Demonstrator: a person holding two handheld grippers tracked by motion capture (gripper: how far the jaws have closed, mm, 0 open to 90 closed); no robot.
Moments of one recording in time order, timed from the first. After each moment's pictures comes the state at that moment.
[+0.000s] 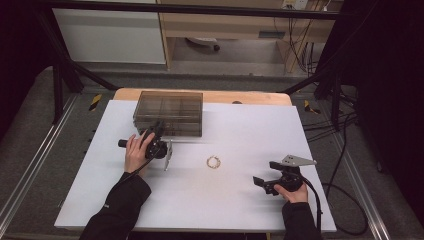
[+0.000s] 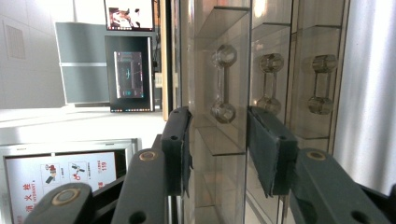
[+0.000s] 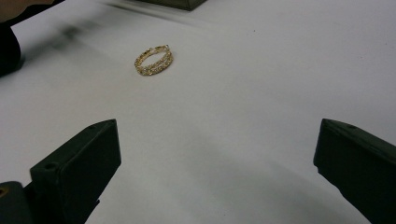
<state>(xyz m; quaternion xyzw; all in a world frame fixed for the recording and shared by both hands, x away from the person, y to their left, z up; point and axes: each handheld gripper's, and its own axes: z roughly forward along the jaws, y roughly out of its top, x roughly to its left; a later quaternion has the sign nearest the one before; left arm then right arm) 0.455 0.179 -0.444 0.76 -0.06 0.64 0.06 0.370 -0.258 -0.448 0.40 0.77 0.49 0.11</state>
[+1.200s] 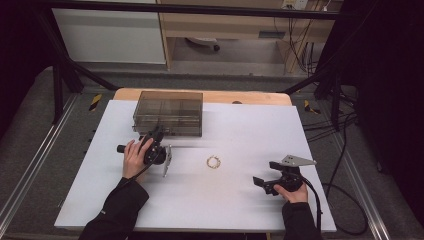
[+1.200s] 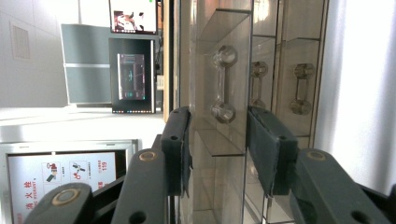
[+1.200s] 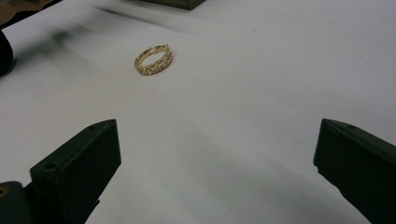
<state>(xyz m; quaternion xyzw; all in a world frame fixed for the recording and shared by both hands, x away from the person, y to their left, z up) 0.437 0.180 -0.446 0.76 -0.06 0.64 0.07 0.370 -0.258 -0.448 0.40 0.77 0.48 0.11</state>
